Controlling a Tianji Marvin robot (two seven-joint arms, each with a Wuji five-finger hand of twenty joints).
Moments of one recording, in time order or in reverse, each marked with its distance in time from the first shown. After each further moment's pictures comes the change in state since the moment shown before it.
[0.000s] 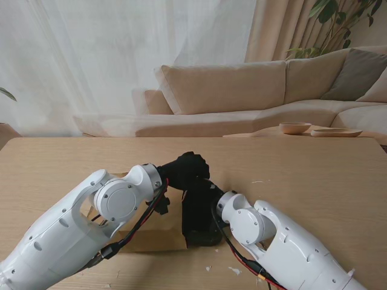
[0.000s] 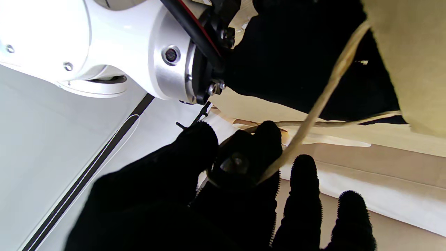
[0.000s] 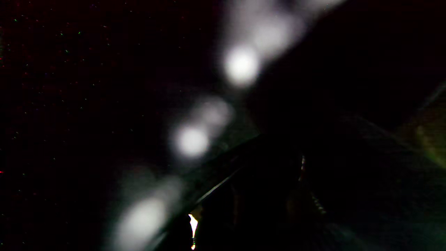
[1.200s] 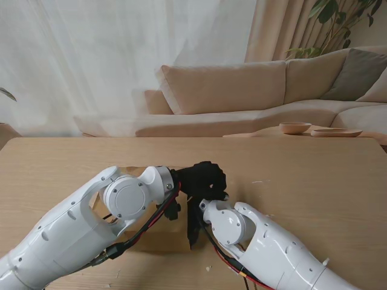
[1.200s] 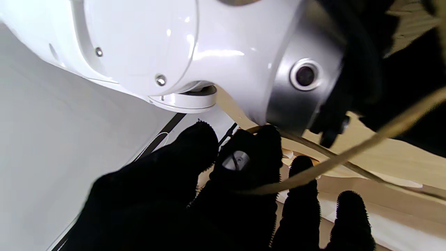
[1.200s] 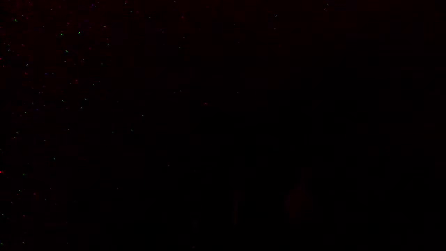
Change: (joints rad) left arm -0.091 -0.003 0.113 0.014 -0.144 0.003 -0.053; right arm 0.088 -0.089 -0.135 0.126 0.159 -0.058 -0.147; left_hand -0.001 0.000 0.000 0.009 -0.001 0.008 -0.026 0.006 -0.057 0.021 0.023 0.020 -0.013 -0.025 0.000 0.012 -0.001 -0.012 0.000 0.000; right_hand 0.011 0.033 -0.053 0.000 -0.011 0.000 0.023 0.000 0.010 0.016 0.166 0.094 0.038 0.001 0.029 0.057 0.033 -0.027 0.106 0.000
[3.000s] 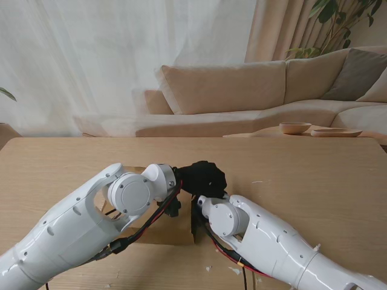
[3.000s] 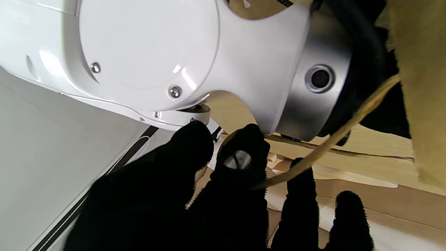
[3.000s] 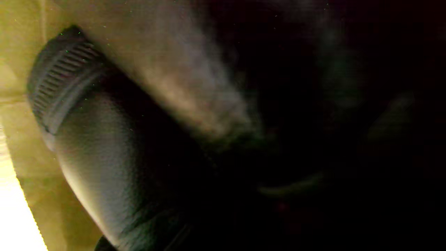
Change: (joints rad) left arm -0.035 -0.012 0.024 0.038 0.029 0.052 -0.009; right arm 0.097 -0.020 -0.070 0.117 -0.066 0.060 0.056; left_hand -0.009 0.014 -0.051 0.001 -0.003 0.012 -0.012 0.000 -0.038 -0.203 -0.053 -0.037 -0.022 -0.013 0.000 0.012 -0.001 -0.013 0.000 0.004; right_hand -0.153 0.170 0.003 0.162 -0.451 0.145 -0.344 -0.210 -0.110 0.025 -0.317 -0.352 -0.092 0.006 -0.565 -0.320 -0.051 0.065 -0.528 -0.159
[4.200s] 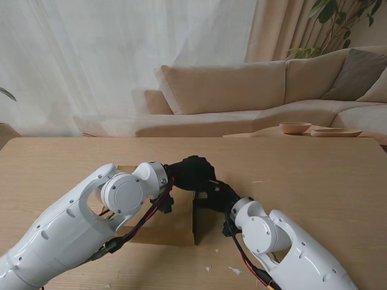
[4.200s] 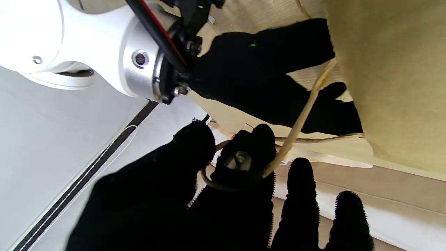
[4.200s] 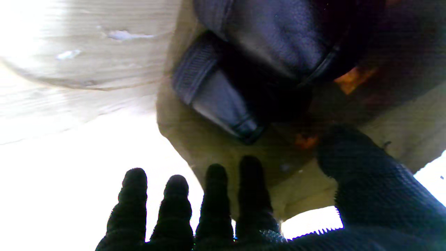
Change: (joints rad) left arm 0.049 0.008 -0.069 -0.002 0.052 -0.013 0.019; right arm -0.361 0.120 0.382 -0.364 -0.168 0.092 0.103; left_hand 0.013 -0.002 -0.001 0.000 0.000 0.003 0.002 0.001 0.015 0.125 -0.021 0.018 0.000 0.000 0.000 0.000 0.000 -0.001 0.000 0.007; right_hand -0.092 0.187 -0.306 0.063 -0.138 0.055 -0.136 -0.061 0.011 -0.002 -0.177 -0.061 -0.011 -0.033 -0.222 -0.110 -0.042 0.000 -0.270 -0.018
